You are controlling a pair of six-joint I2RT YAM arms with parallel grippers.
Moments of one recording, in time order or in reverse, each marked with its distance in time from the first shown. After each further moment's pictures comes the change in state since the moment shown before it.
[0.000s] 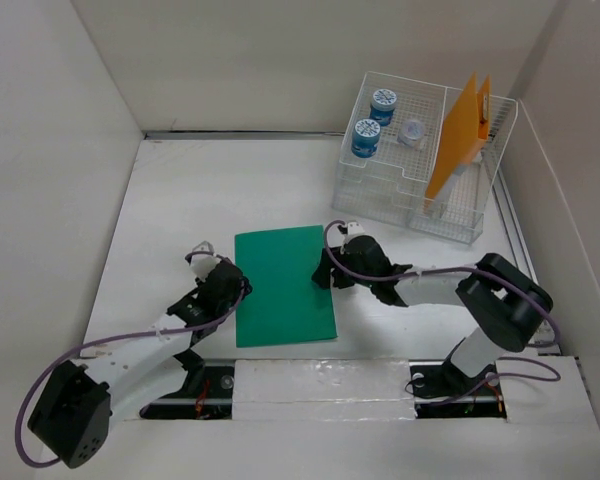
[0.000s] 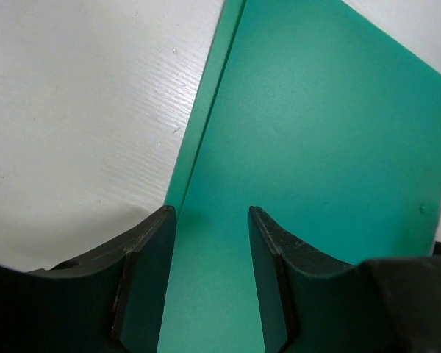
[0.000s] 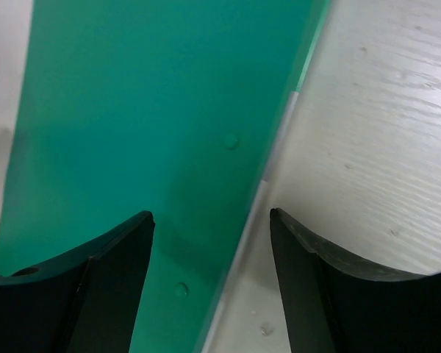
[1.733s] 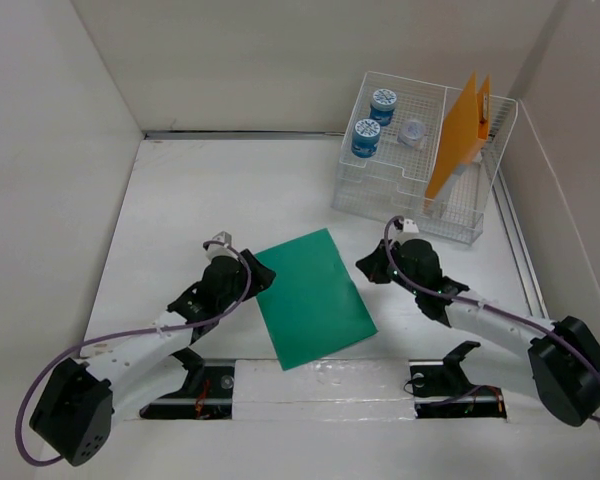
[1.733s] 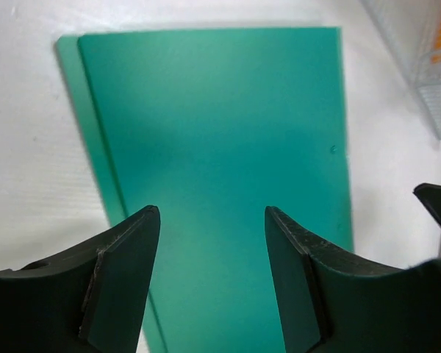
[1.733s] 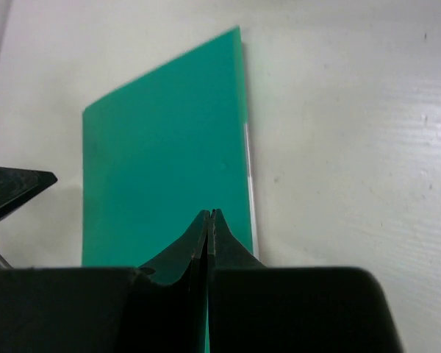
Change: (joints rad) left arm 0.020 -0.003 0.034 0.160 0.332 0.061; right arm -0.193 -0.471 -0.227 -0.012 -0.058 0.059
